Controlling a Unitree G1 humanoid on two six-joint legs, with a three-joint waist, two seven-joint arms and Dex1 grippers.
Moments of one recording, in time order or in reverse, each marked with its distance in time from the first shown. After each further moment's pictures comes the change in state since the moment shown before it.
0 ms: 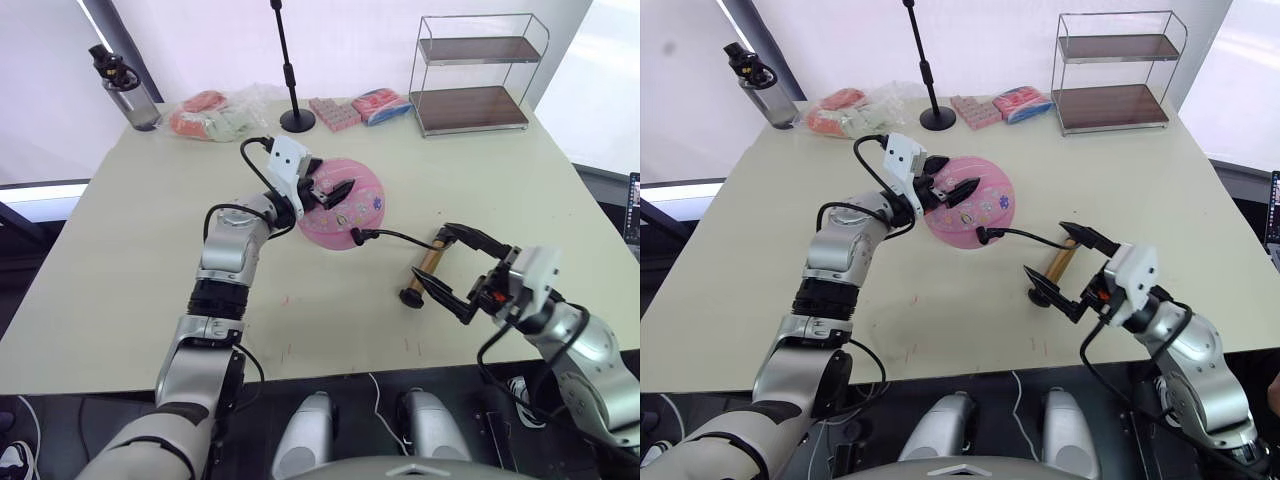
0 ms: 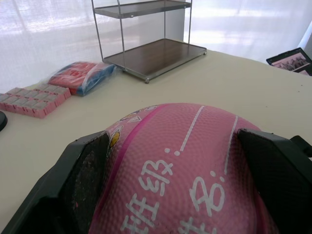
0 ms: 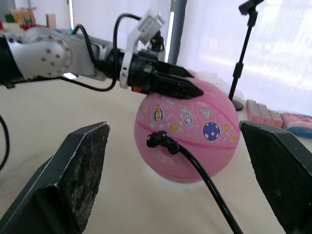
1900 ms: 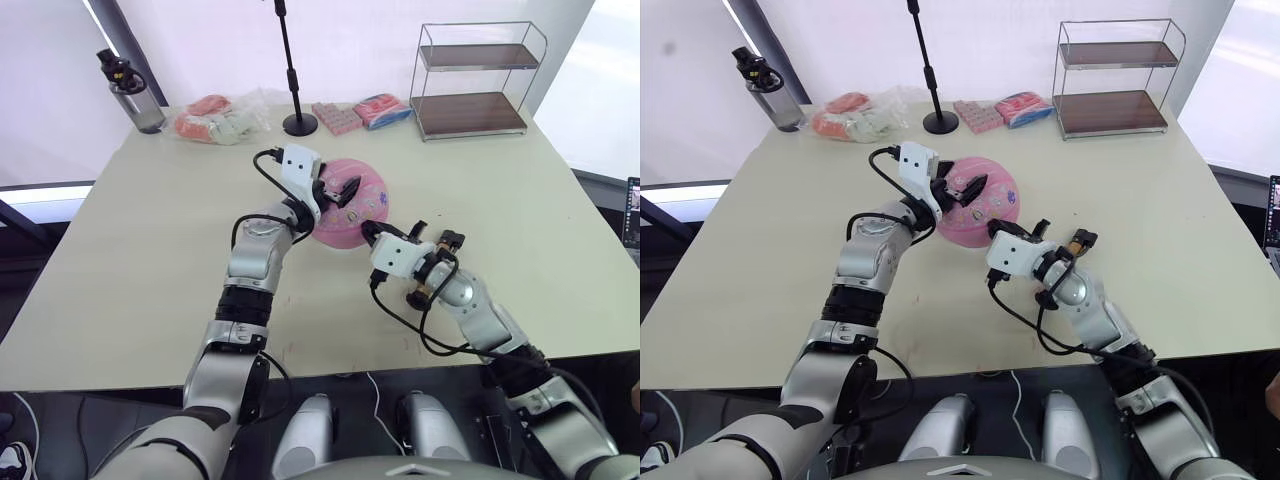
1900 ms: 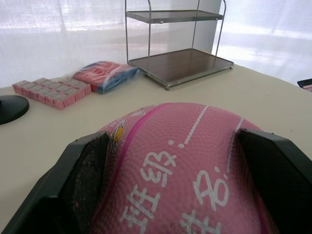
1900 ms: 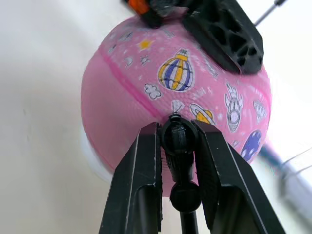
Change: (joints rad) left arm 0.021 -0.124 0.019 -0.009 0.038 0.002 0.189; right arm -0.359 0.306 0.249 0.571 -0.655 -0.182 -0.269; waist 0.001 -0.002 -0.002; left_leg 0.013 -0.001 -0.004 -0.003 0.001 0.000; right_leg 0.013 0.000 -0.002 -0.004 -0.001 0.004
